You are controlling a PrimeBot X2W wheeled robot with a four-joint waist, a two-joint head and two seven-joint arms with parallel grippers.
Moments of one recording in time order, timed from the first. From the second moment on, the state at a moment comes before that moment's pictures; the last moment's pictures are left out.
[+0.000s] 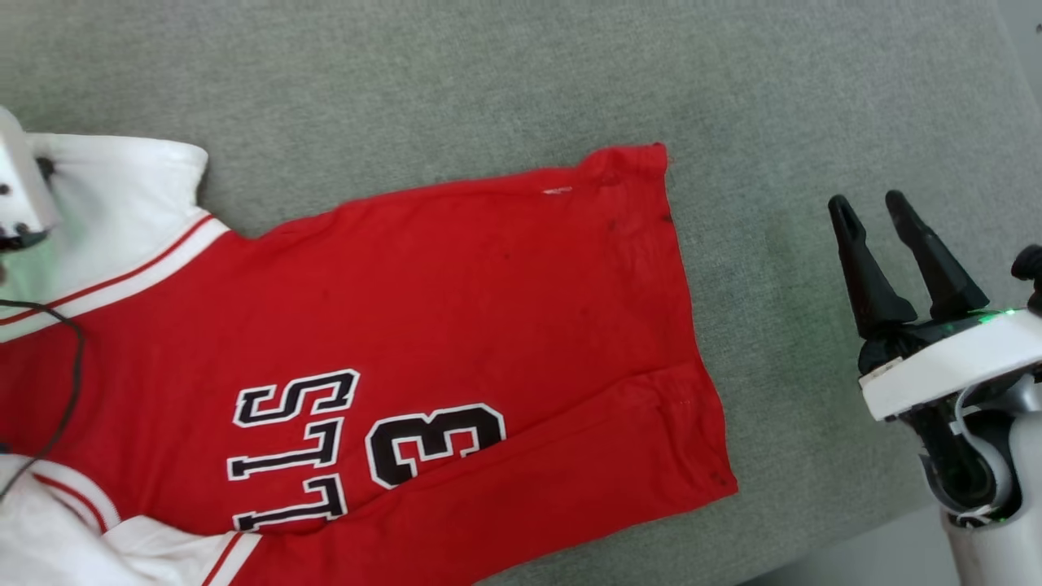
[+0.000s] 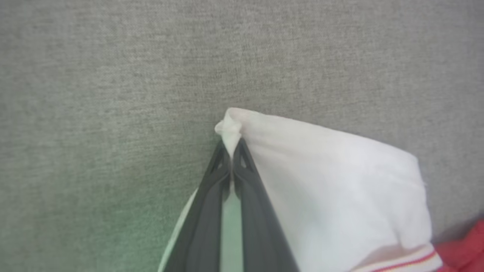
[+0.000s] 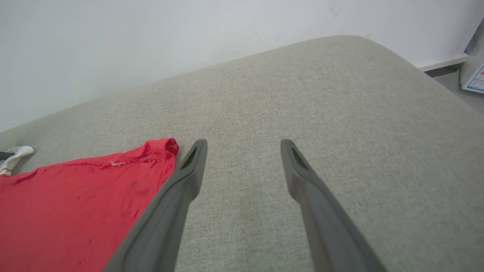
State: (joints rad) left arm -0.82 0.73 -0.25 0.32 -0.78 0.16 0.96; right arm -0.31 -0.23 0.08 0.02 0.58 0.13 0.04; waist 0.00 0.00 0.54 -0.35
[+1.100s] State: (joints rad) left arm -0.89 0.56 -0.36 0.22 -0.73 0.09 0.77; right arm -0.76 -0.39 0.20 0.42 0.70 0.13 0.89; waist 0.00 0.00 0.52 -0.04
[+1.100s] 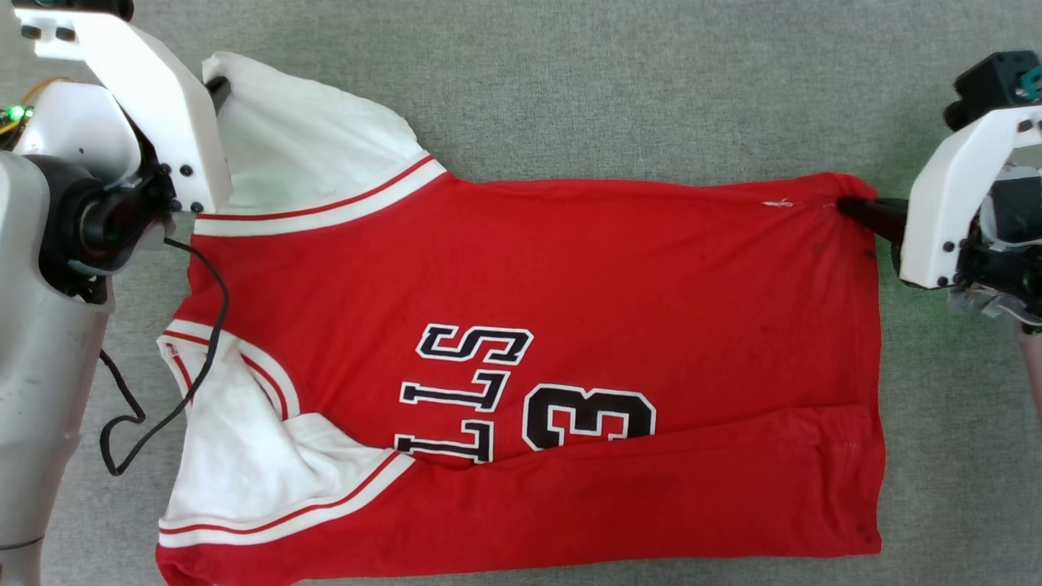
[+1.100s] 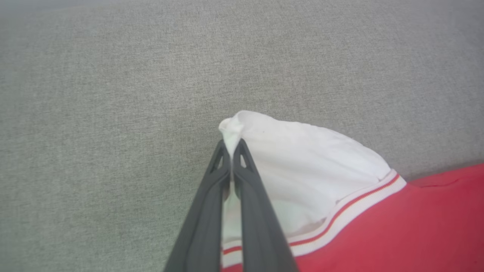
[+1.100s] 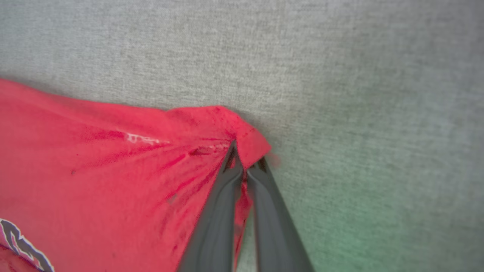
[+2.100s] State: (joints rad) left arm -0.07 0.47 -0.17 0.09 -0.94 0.19 0.45; right arm -0.27 -0.31 0.13 0.29 0.70 0.13 0.56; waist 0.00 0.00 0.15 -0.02
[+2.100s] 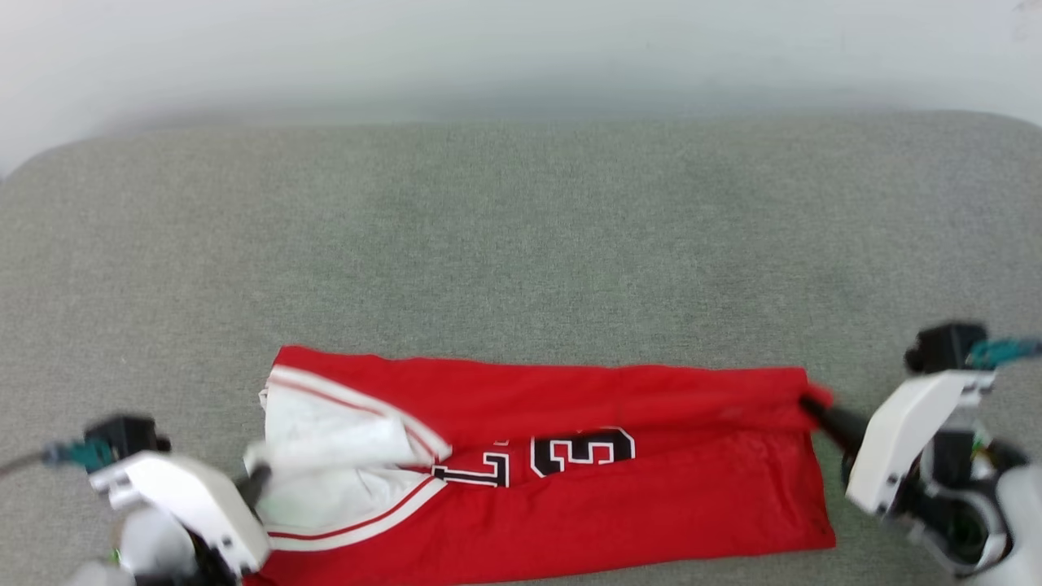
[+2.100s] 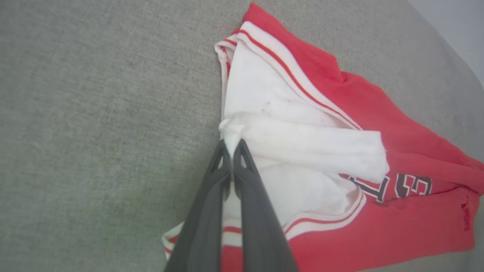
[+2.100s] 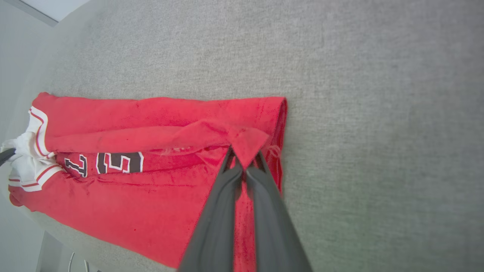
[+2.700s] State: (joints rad) left arm -0.02 0.38 -0.20 0.11 -0.80 0.20 0.14; right arm -0.11 -0.30 0.17 0.19 0.71 0.13 0.32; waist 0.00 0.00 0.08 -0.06
